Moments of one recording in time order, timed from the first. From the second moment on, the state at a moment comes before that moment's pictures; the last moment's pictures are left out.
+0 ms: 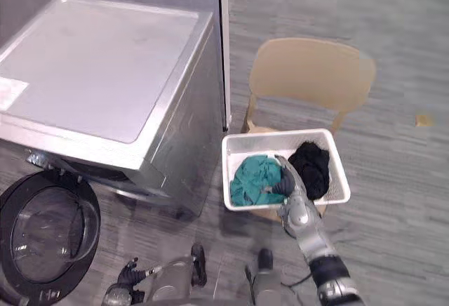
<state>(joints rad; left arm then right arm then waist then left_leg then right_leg) -0.03 0.15 0.07 0.94 0.19 -0.02 0.18 -0.49 -0.41 0.28 0.63 -0.44 -0.01 -0.17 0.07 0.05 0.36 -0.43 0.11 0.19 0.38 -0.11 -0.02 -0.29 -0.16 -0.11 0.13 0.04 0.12</state>
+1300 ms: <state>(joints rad) -0.01 0.11 0.14 0.90 0.08 0.02 0.22 -0.15 -0.15 -0.07 0.00 -0.14 0.04 -0.28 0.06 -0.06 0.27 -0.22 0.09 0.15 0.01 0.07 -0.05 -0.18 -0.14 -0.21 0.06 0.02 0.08</state>
